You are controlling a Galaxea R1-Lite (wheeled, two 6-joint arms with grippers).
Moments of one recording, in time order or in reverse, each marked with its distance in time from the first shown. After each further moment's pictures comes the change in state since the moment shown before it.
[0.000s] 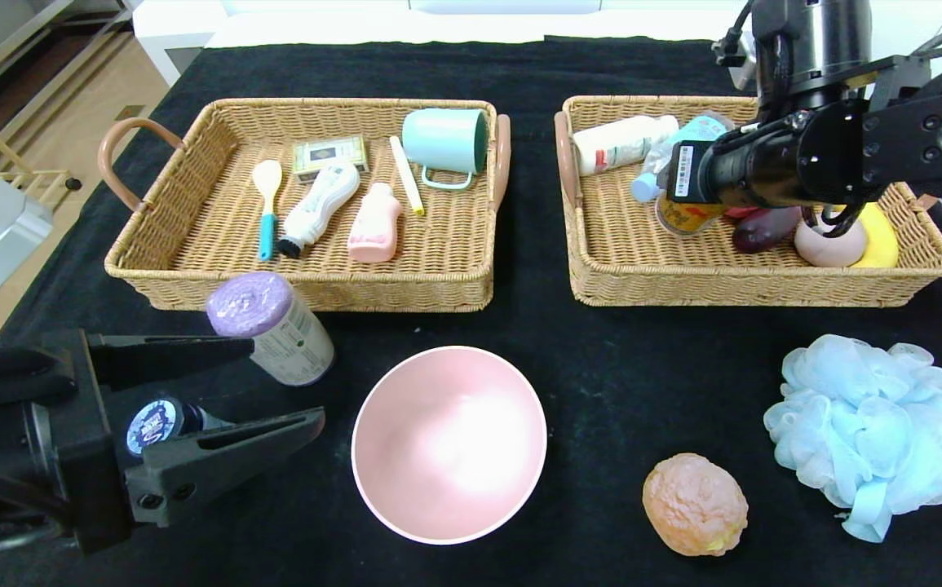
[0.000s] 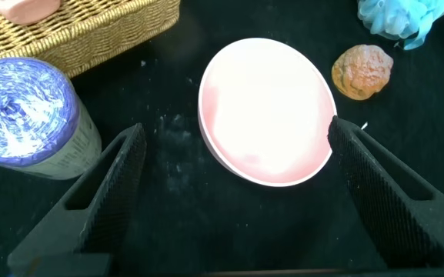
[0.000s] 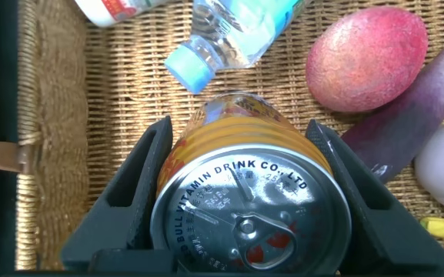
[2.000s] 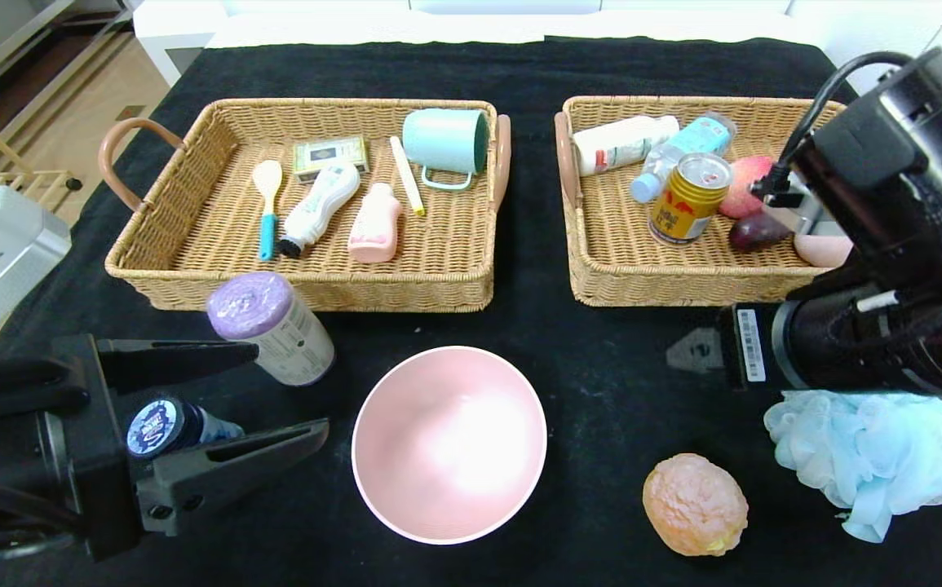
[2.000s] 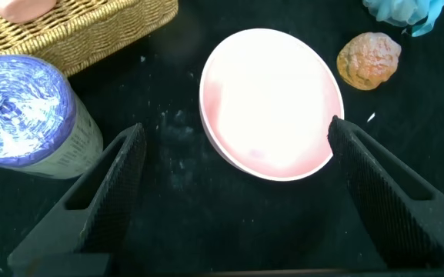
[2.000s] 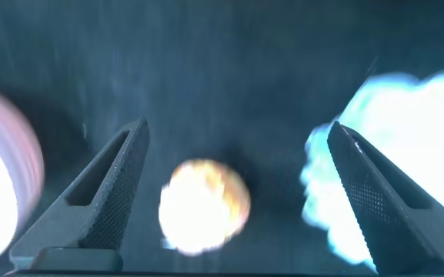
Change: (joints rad) left arm 0.000 0.006 0.011 0.000 0.000 0.039; right arm 0.289 -0.323 0.414 0.460 0.040 0.359
